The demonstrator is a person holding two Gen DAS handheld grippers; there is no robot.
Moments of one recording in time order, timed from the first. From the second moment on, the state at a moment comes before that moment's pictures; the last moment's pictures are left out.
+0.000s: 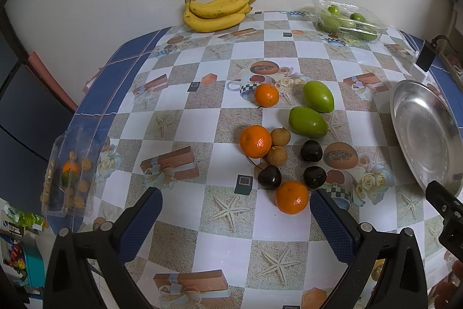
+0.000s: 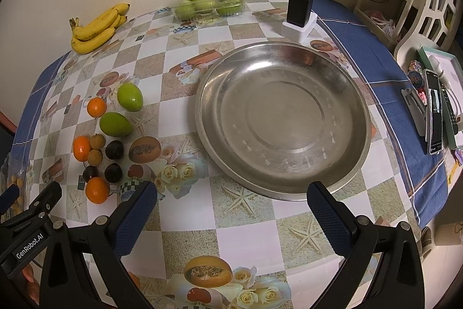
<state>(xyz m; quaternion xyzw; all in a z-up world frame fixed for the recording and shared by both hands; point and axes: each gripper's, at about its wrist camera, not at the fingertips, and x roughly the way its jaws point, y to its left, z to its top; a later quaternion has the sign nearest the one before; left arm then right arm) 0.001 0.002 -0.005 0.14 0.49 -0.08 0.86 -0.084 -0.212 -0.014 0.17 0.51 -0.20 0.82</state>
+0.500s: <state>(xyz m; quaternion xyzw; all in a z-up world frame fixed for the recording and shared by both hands) 0.005 0.008 -0.003 0.11 0.50 -0.10 0.85 -0.080 -0.199 -0.008 0.15 0.50 -0.17 0.83</state>
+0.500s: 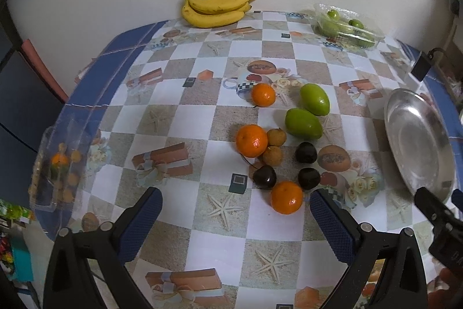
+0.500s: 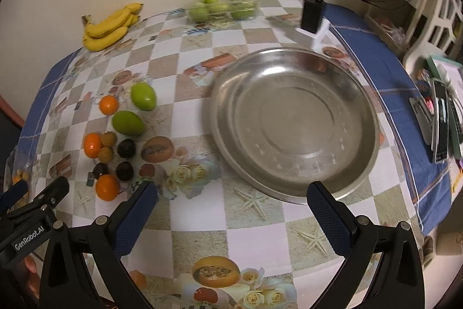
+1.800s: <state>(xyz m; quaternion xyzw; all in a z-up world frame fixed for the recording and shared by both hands) 0.080 0.043 -0.042 -0.05 0.57 -0.03 0.82 0.022 -0.156 -0.056 0.19 0.57 -0.03 0.80</state>
